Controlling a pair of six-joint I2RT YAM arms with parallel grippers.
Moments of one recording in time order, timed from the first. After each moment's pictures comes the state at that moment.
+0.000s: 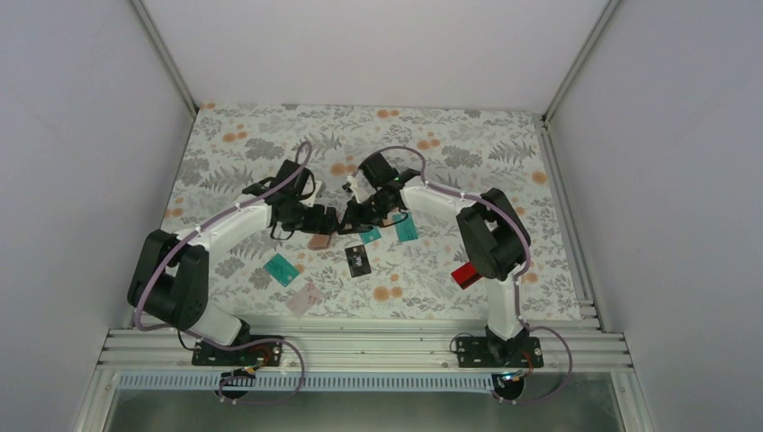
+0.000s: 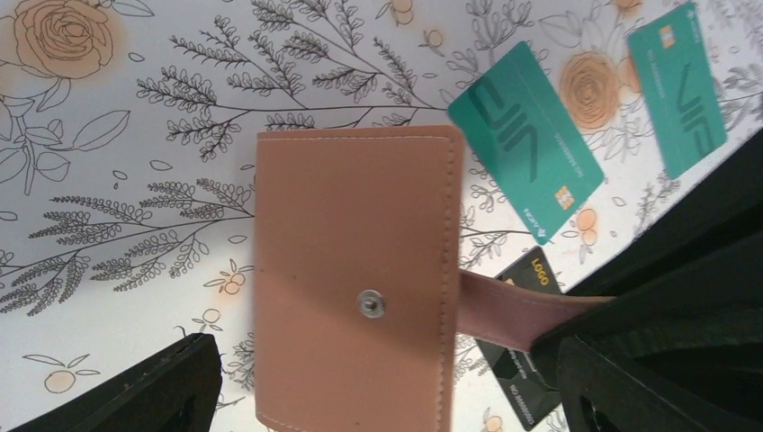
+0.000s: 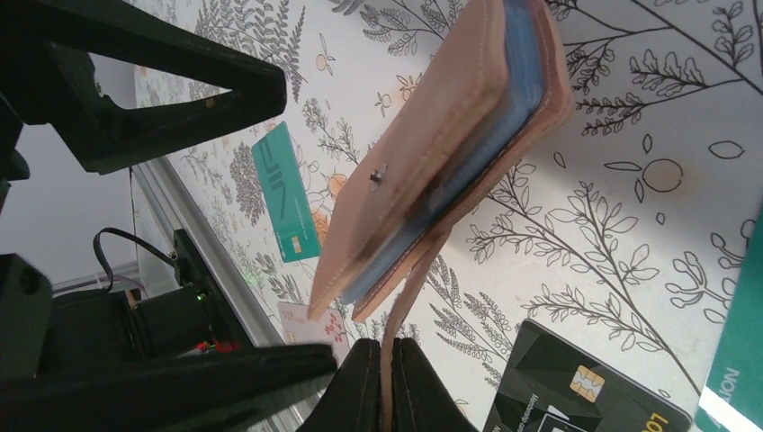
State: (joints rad) left arm -0.41 1.50 0.96 -0.60 0.27 -0.29; right arm 0.70 2.03 1.45 -0.55 -0.74 0.45
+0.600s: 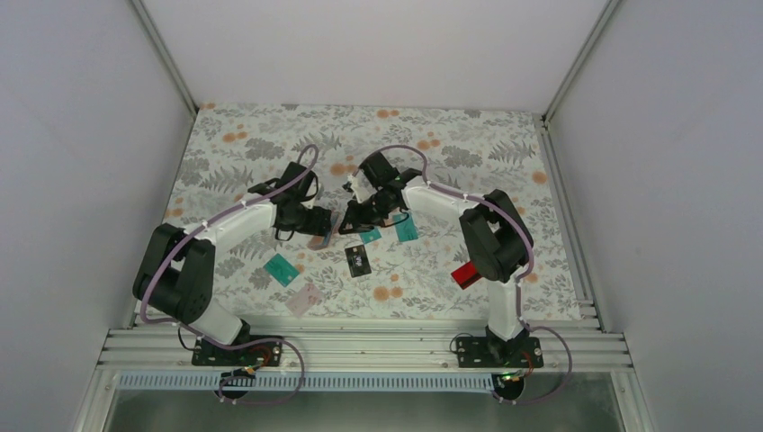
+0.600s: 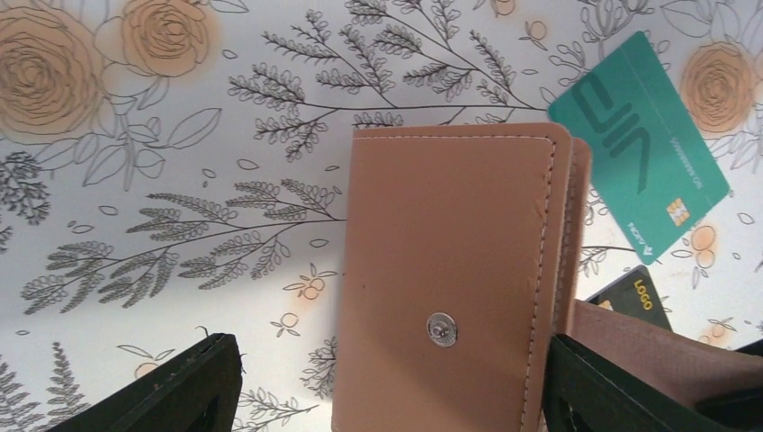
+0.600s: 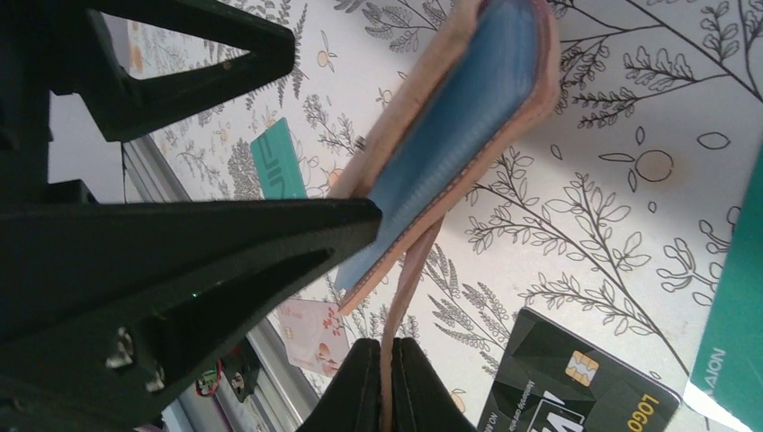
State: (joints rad) left arm -0.43 1.55 0.97 -0.60 0.12 -0.27; right arm 0.70 2.01 1.44 -0.57 -0.72 0.44
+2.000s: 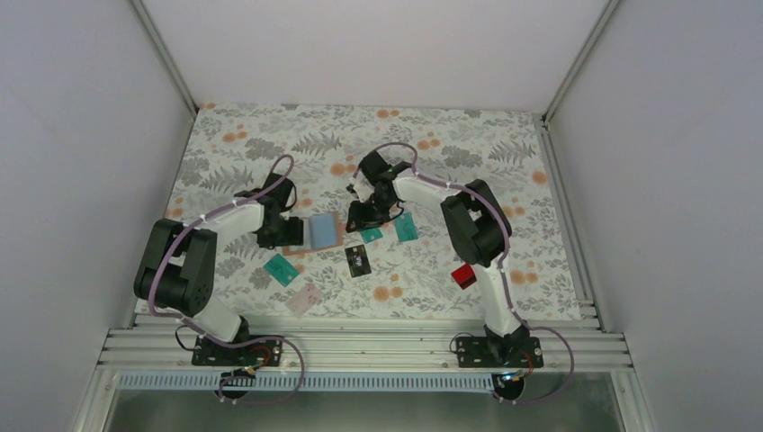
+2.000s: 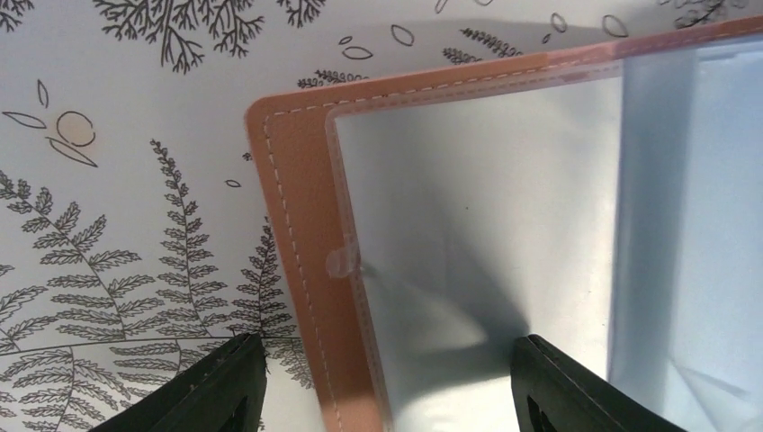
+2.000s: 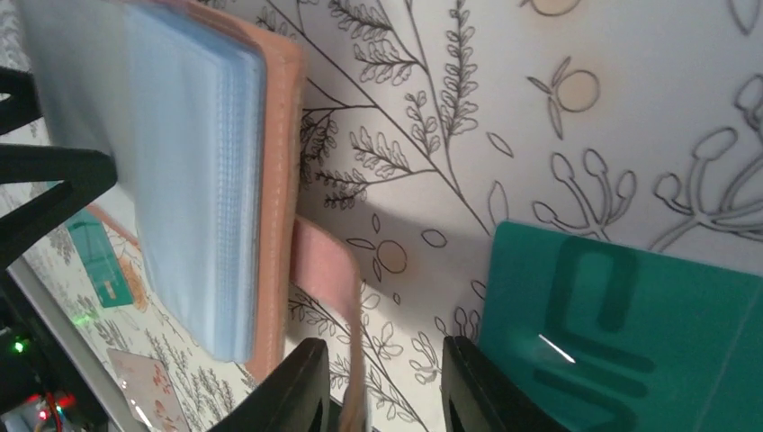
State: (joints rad) left arm -0.27 1.58 0.85 -0.64 0.03 -0.35; right arm 0.65 2.21 1.61 -0.72 -0.55 0.28
